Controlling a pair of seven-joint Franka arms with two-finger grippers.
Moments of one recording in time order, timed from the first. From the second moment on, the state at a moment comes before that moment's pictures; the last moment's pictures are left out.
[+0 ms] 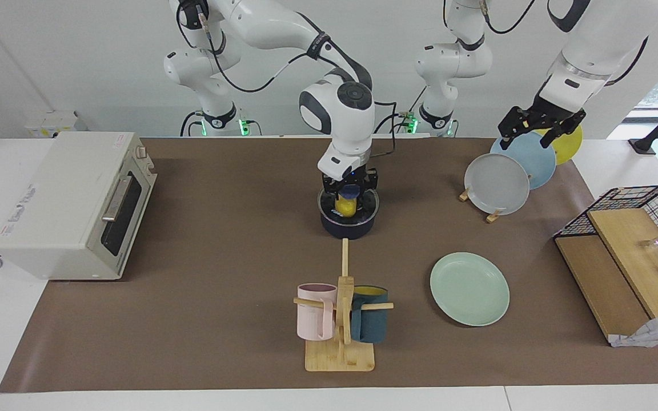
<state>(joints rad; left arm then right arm) -0.06 -0.04 -0.04 -1.58 -0.03 1.49 -0.09 0.64 0.38 0.10 -1.73 0.00 2.08 0.68</state>
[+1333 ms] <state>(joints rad) -0.06 -0.04 -0.04 -1.58 -0.03 1.49 -0.09 0.62 0.38 0.09 -1.65 0.00 2.02 0.63</state>
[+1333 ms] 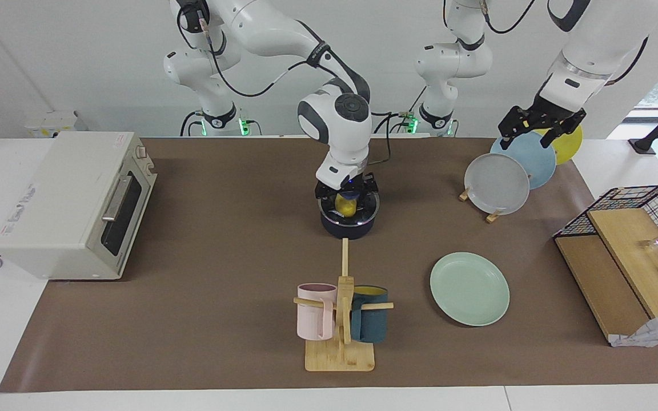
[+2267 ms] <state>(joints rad) -0.06 -0.04 -0.04 -1.58 -0.03 1.49 -0.09 0.31 0.09 0.08 -1.45 -0.01 1.48 0.34</state>
